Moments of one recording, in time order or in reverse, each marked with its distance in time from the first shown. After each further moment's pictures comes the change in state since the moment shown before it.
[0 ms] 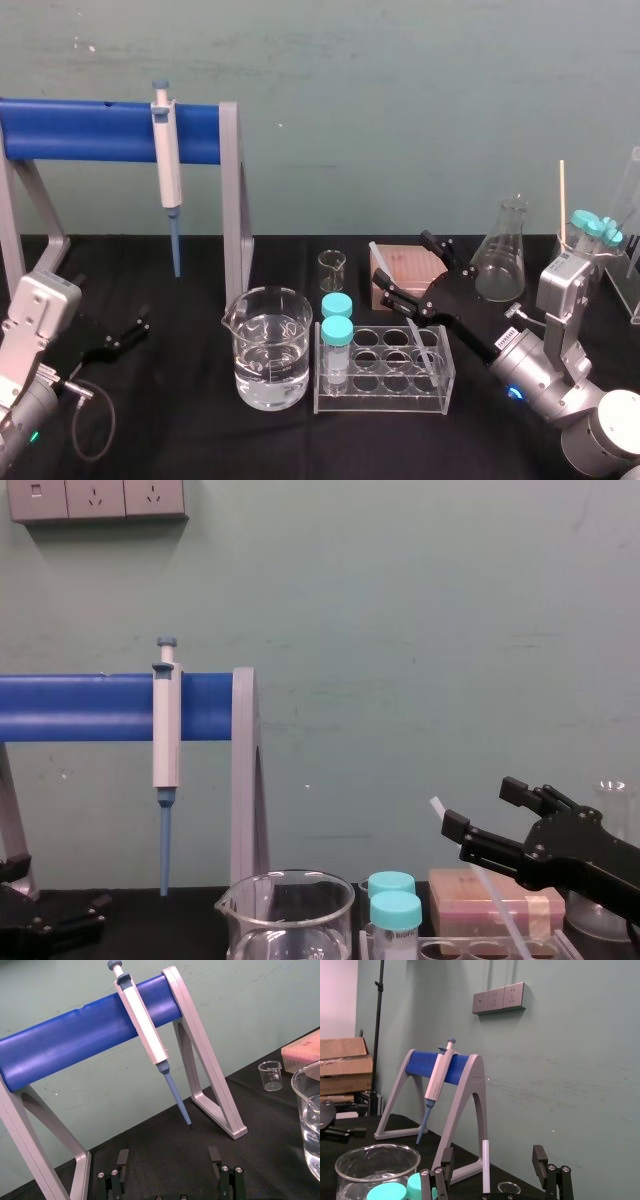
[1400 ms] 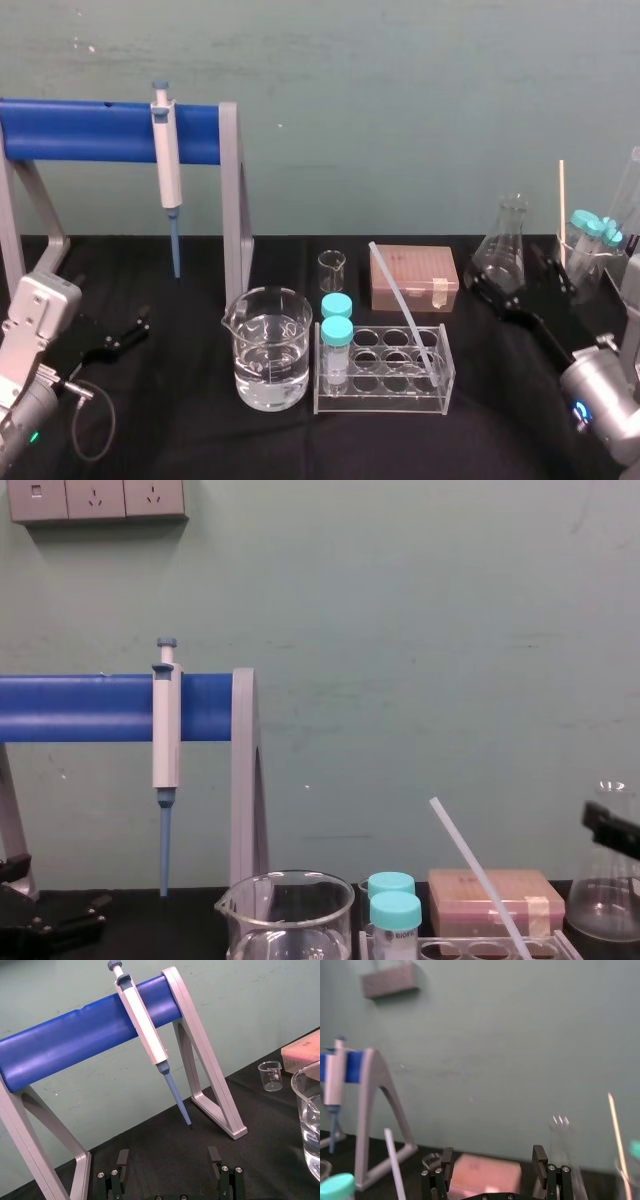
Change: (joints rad) left arm 0.000 0.000 0.000 0.000 0.000 0.000 0.000; right arm -0.266 0.018 0.195 -0.392 -0.050 0.314 -0.352
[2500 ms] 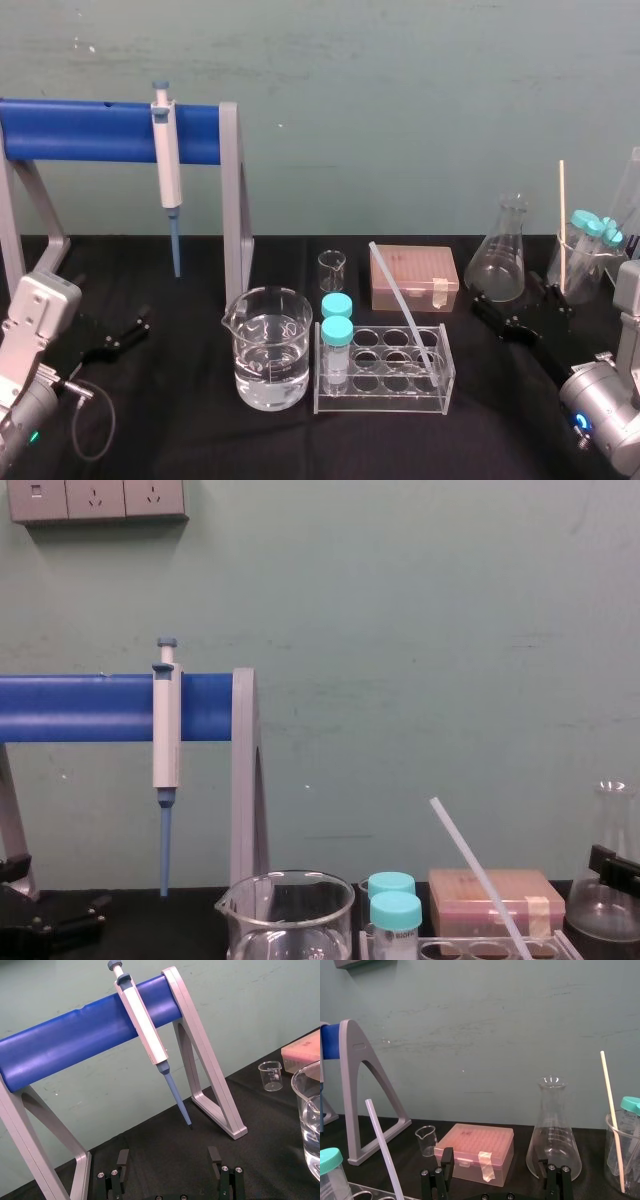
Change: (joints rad) left arm 0.000 0.000 0.000 0.000 0.000 0.000 0.000; right arm -0.023 0.000 0.012 -0.007 0.016 0.132 -0.030
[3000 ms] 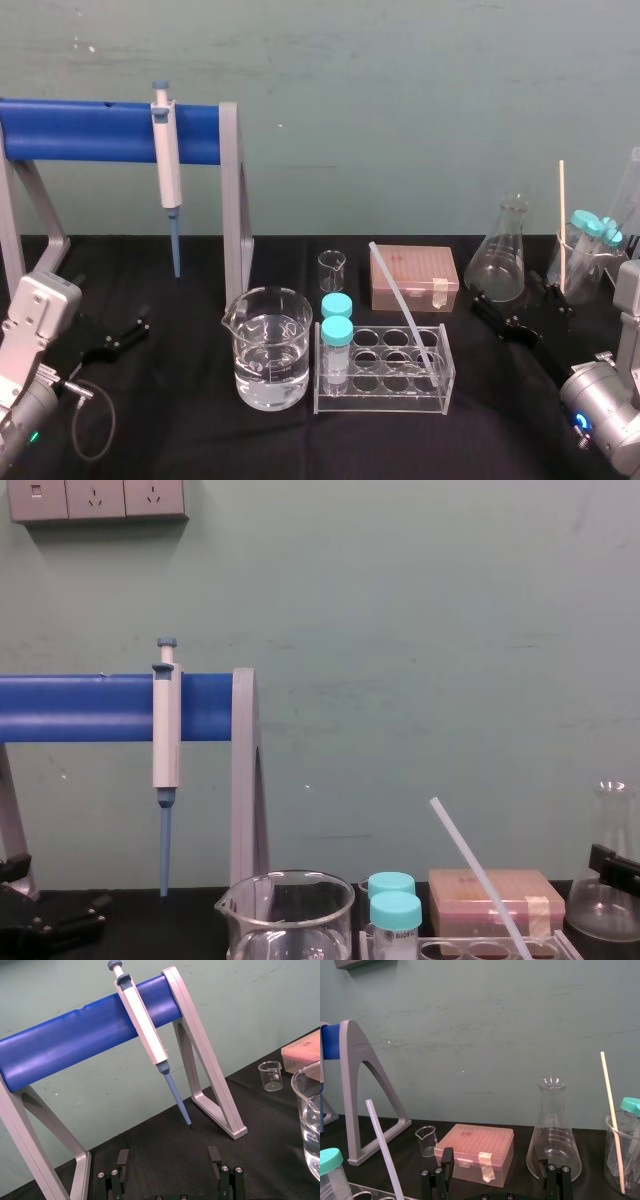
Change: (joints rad) left arm 0.000 0.000 0.000 0.000 0.000 0.000 0.000; right arm 0.000 0.000 0.000 -0.001 -0.001 -0.002 0.000
